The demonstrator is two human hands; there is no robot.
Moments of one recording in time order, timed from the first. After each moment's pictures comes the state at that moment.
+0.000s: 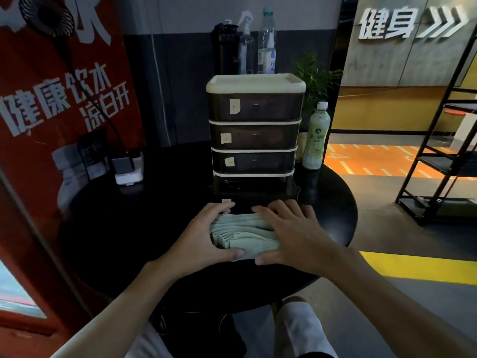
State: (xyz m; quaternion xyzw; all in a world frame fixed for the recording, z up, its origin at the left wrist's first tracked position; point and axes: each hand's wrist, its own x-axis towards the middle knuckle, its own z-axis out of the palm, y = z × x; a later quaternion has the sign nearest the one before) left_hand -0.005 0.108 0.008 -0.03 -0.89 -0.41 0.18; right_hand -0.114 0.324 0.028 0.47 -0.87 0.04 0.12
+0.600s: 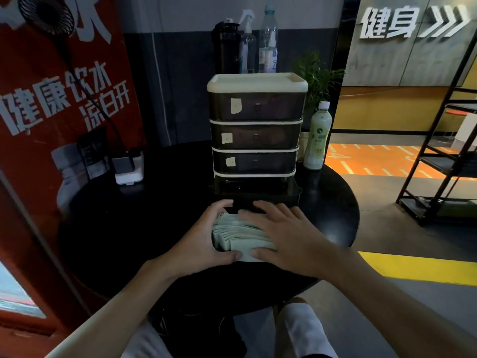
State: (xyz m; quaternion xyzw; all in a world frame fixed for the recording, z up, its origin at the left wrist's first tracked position) left_hand -0.010 0.104 0.004 -0.03 -0.88 -0.46 0.13; right_hand -0.108 0.316 0.034 0.53 -0.84 0.06 0.09
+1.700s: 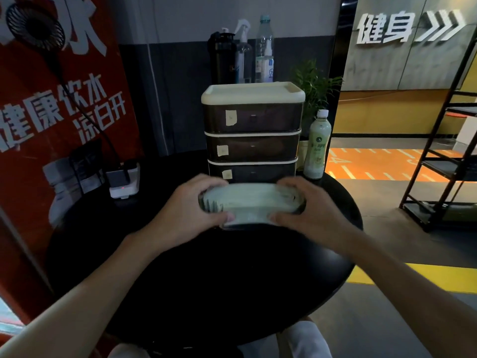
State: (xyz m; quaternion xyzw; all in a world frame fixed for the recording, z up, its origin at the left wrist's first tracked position) left_hand -0.034 0.093 0.087 -0.02 -0.90 -0.37 0.25; right_hand -0.150 0.328 0.079 0.39 -0.80 0.46 0.04
